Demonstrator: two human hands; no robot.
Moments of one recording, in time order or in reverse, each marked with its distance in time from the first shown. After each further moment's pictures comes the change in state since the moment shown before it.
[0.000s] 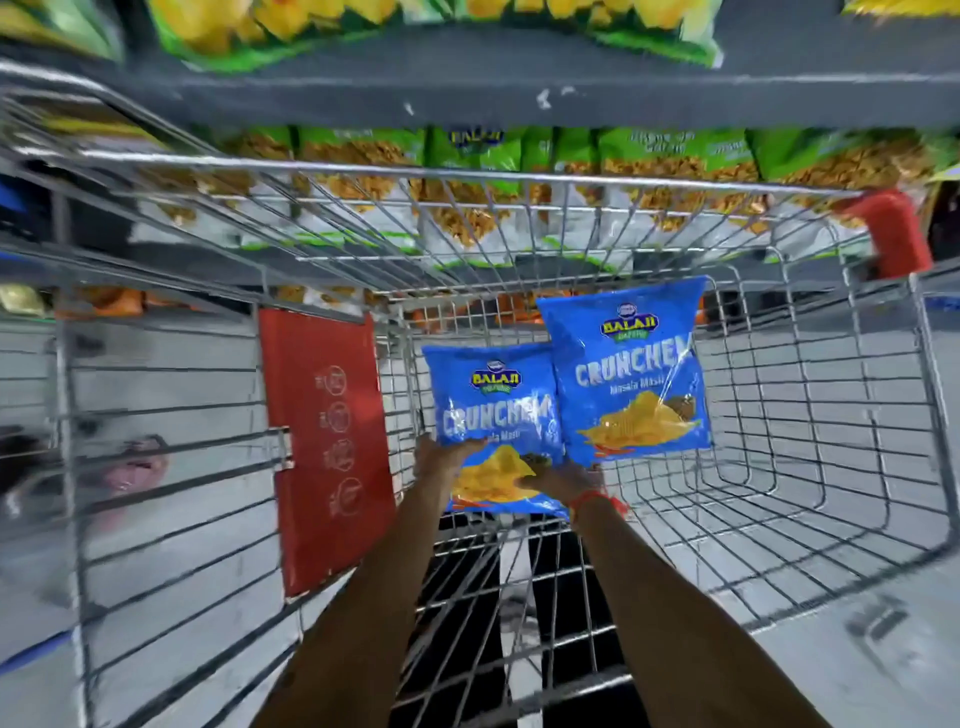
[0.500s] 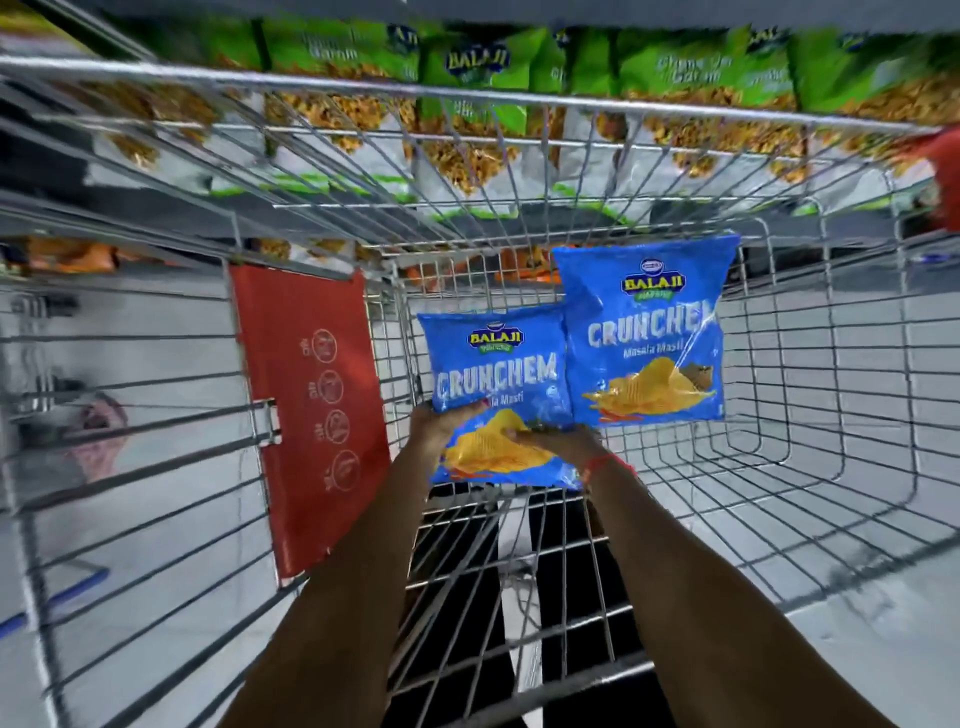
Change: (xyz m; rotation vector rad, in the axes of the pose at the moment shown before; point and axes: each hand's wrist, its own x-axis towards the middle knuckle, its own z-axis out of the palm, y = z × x) left_hand -0.008 0.016 -0.004 -0.027 -0.094 -0.043; right_hand -0.003 0.001 -0.010 0.553 -0.134 -0.076
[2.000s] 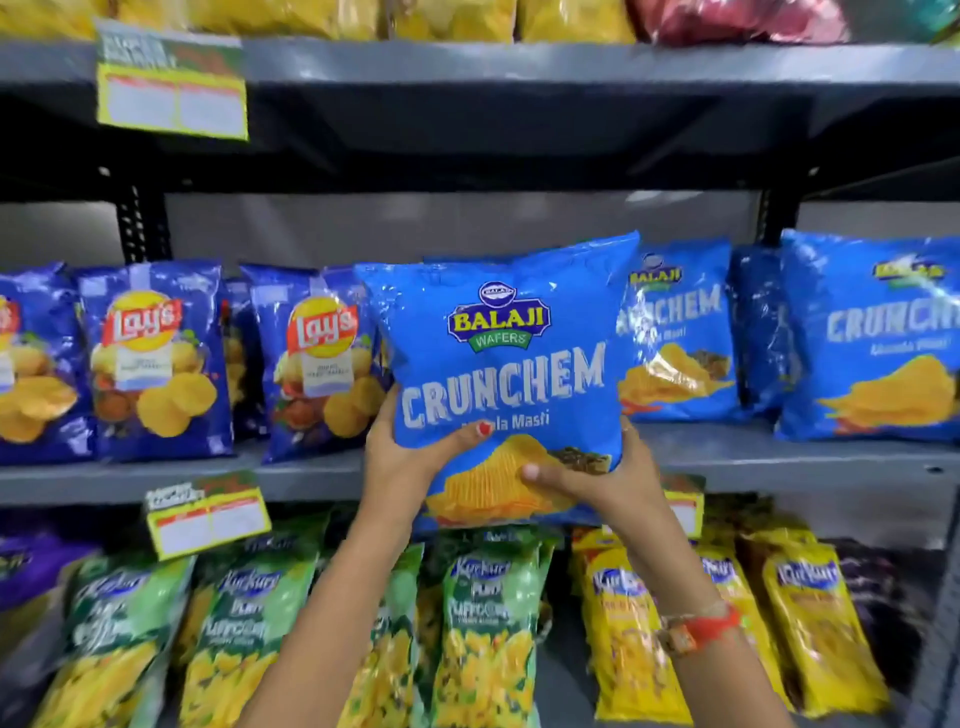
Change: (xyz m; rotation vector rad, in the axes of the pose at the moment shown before) left_hand -0.524 0.357 -0.038 -0.347 -0.201 1.760; right_hand -0.514 -0.330 -0.028 0.013 0.247 -1.721
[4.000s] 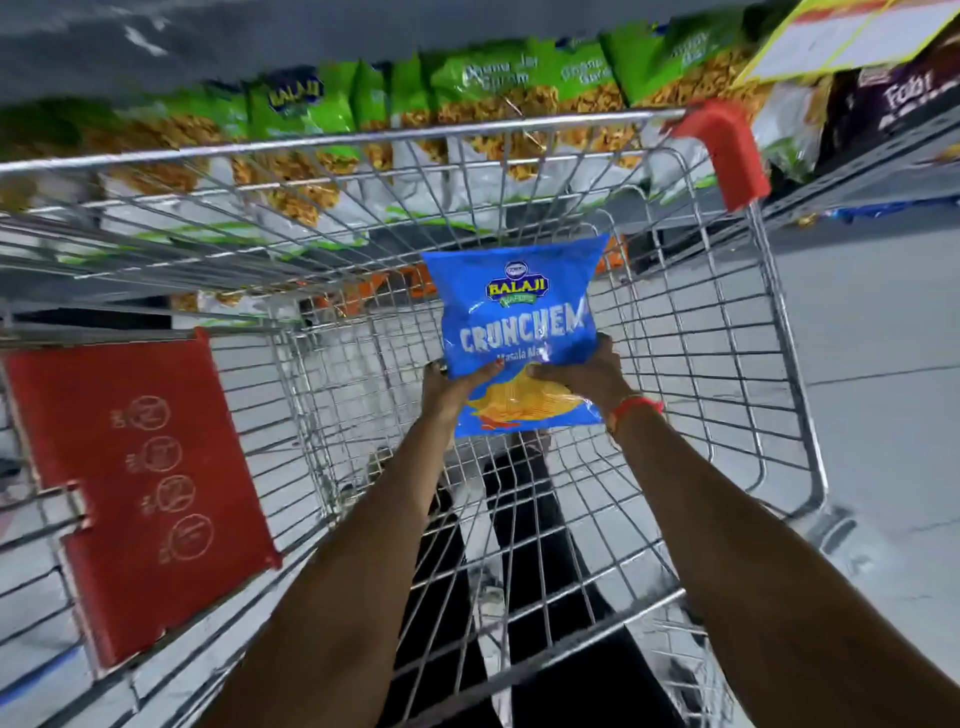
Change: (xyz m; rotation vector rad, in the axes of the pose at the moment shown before) left_hand -0.455 -0.491 -0.004 0.330 0.025 -1.592; right_hand -0.377 0.545 -0.137 -0.391 -0.048 1.472
